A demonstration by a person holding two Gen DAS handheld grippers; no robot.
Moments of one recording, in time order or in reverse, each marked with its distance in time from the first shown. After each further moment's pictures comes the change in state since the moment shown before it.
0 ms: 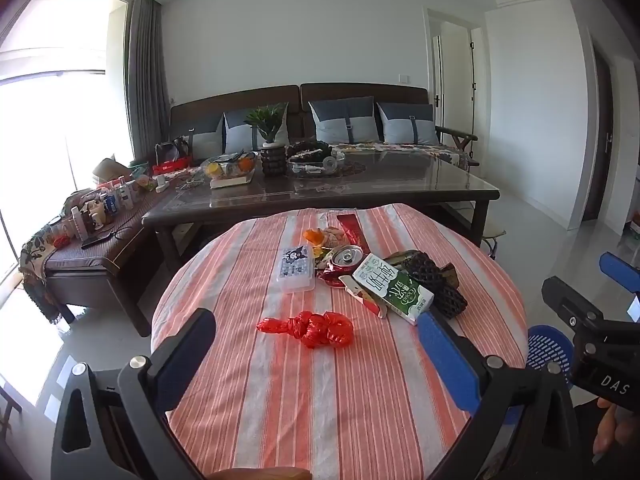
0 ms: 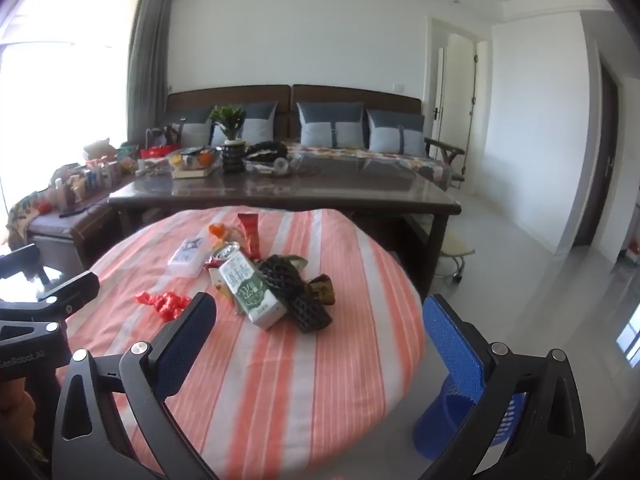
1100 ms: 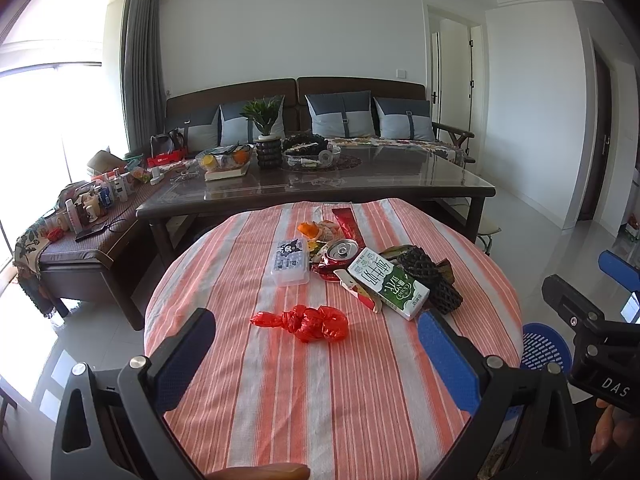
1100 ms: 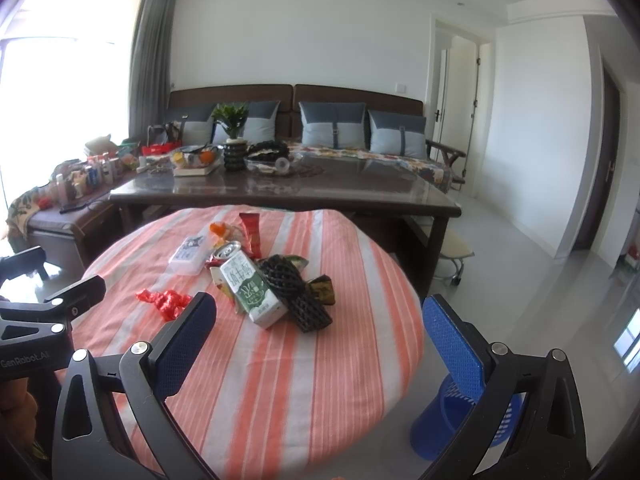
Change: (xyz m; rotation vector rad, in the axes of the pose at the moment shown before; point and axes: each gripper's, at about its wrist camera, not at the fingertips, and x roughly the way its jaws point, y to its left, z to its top) left arm 0.003 -0.003 -0.003 0.014 0.007 -0.013; right arm -0.001 0.003 -0.001 -0.006 0.000 0.004
